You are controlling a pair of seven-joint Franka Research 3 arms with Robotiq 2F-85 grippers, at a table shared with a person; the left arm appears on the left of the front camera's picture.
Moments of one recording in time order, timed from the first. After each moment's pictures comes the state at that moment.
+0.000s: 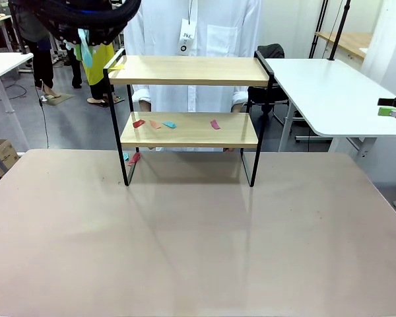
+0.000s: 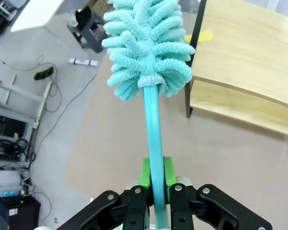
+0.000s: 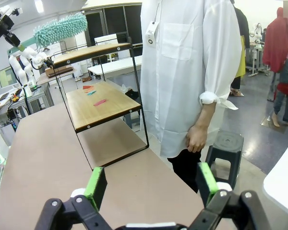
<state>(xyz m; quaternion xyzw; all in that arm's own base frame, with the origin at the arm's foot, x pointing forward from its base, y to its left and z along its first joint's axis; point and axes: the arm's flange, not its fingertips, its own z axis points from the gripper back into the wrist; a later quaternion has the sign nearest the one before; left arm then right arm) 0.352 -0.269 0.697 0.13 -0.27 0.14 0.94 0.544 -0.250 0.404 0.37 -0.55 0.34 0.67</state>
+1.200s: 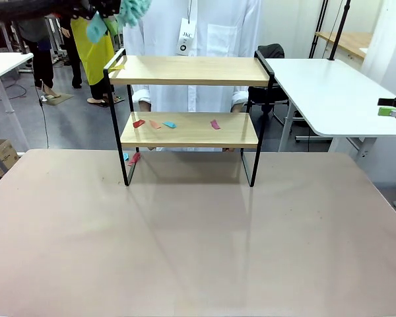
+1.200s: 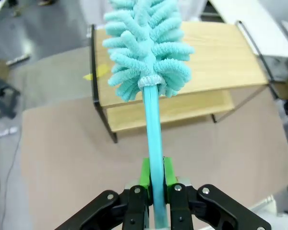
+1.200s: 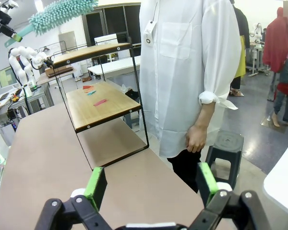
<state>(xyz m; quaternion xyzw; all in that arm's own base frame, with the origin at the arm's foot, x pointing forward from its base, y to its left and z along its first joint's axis) 0.330 -0.224 0.729 -0.11 -0.35 -0.08 0.93 0.544 -0.250 0.404 0.37 -0.55 0.34 0.67</state>
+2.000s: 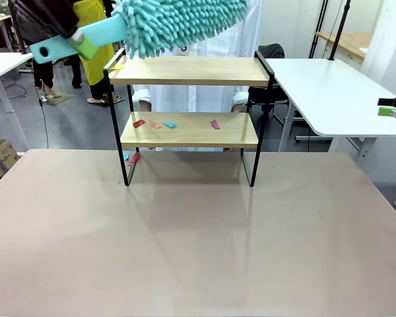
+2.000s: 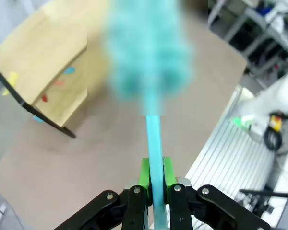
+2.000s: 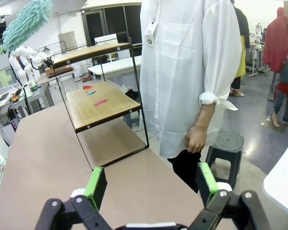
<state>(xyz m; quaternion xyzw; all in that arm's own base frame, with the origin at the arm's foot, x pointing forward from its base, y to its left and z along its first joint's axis) 0.313 -0.148 0.716 -0.22 -0.24 -0.41 0.85 0.544 -0.250 0.404 0.37 -0.55 0.34 0.67</state>
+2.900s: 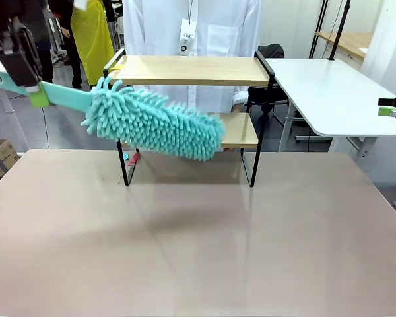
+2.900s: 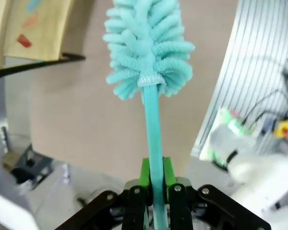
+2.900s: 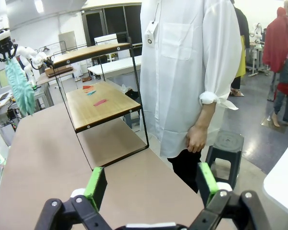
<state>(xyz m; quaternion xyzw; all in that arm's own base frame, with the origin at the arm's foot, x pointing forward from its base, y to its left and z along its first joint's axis) 0.337 -0.166 0.675 0.02 0.00 -0.60 0.80 0.544 -0.251 0.404 0.37 -0.55 0.34 0.67</state>
